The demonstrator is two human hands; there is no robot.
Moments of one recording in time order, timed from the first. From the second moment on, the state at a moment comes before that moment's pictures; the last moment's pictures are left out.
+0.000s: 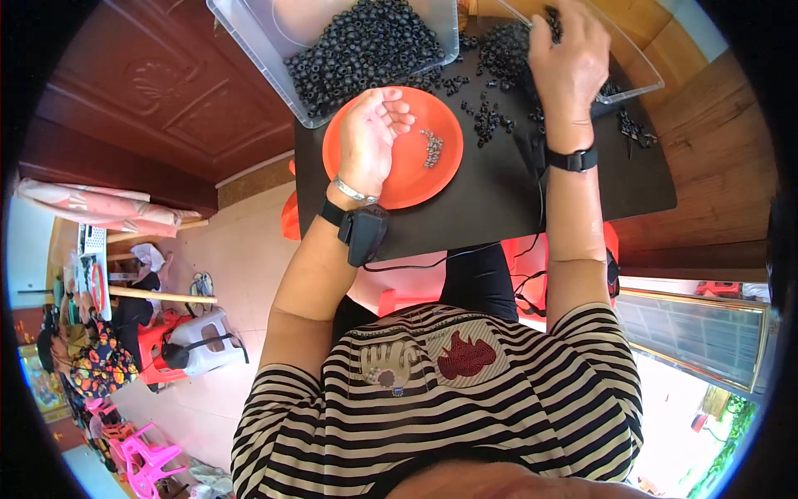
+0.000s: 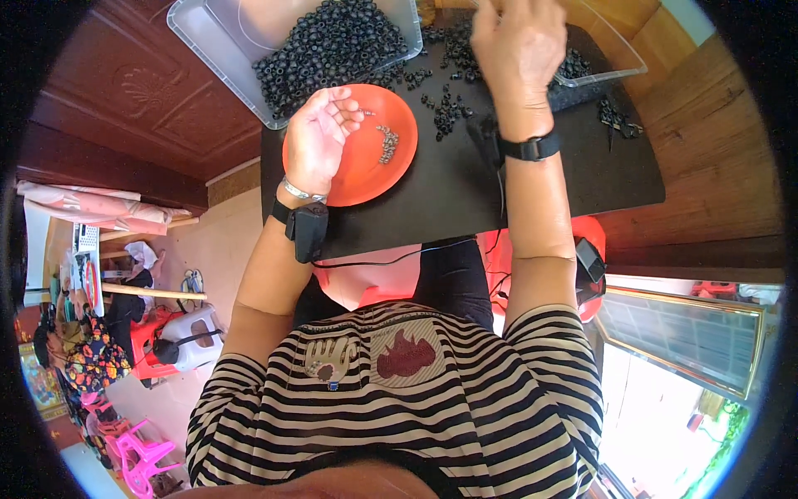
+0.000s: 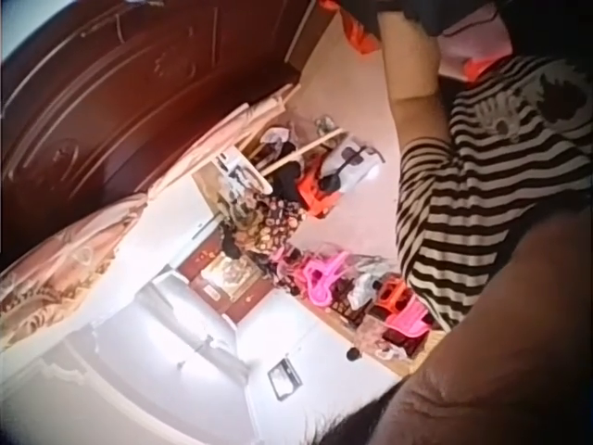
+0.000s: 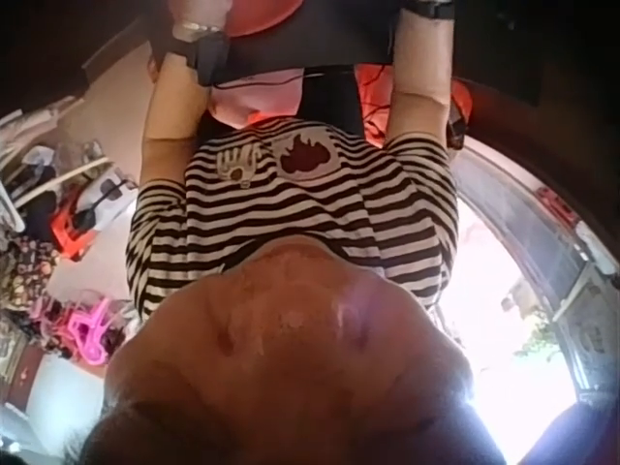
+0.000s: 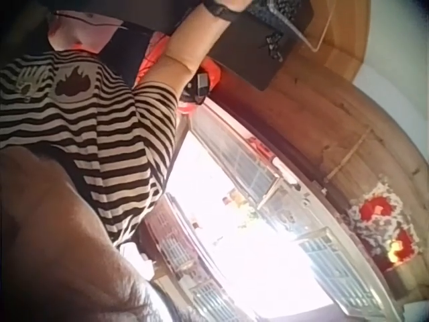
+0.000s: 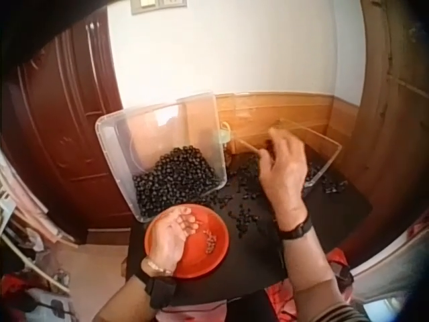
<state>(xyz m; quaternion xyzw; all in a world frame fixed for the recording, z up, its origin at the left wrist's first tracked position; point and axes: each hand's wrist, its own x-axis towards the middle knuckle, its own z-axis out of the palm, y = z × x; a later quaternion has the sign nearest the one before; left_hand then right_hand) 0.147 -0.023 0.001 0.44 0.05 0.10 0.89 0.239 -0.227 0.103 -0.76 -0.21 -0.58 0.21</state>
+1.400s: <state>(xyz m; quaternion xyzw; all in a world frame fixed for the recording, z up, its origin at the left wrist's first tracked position) 0.145 -0.029 0.005 0.46 0.07 0.07 0.88 0.307 -0.227 0.005 -0.91 -0.38 -0.07 0.16</state>
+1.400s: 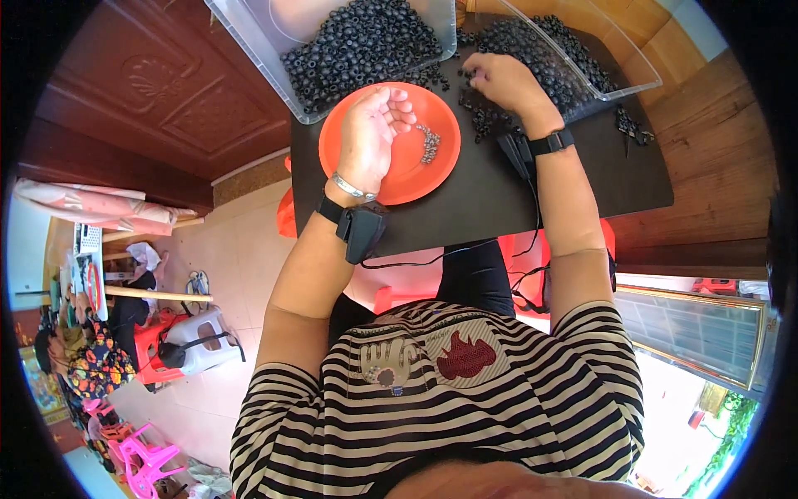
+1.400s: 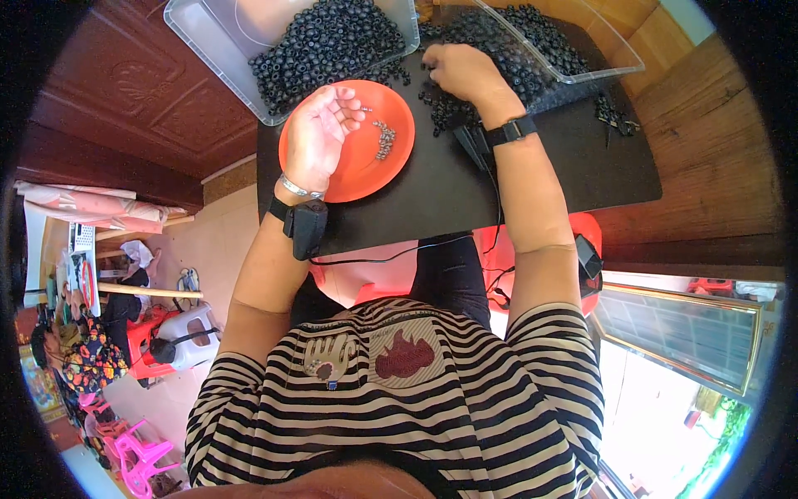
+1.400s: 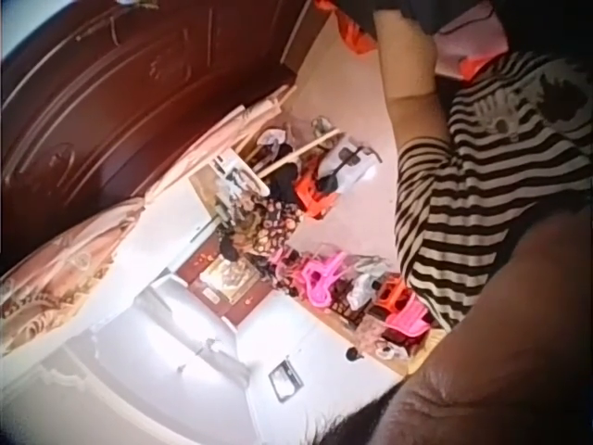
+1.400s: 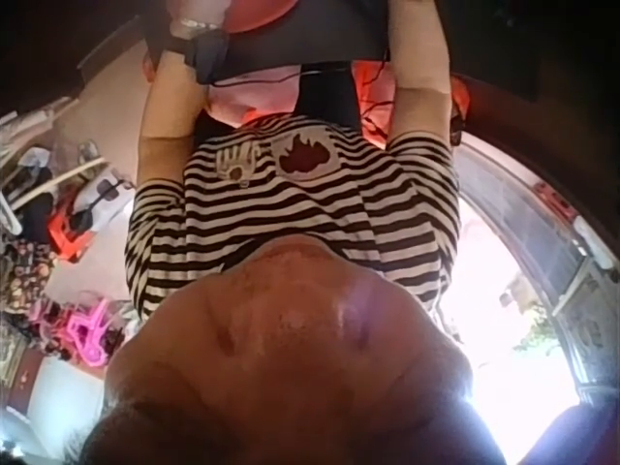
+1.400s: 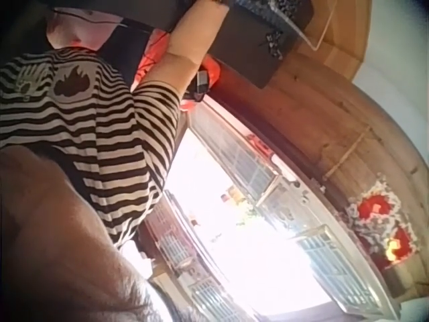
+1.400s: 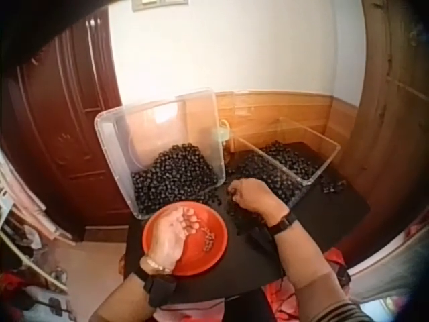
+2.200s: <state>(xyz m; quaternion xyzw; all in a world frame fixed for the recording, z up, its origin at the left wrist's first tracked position) 0.146 -0.027 0.000 0.46 0.06 0.07 0.88 0.313 -0.236 -0.003 -0.95 -0.30 -0.13 0.03</state>
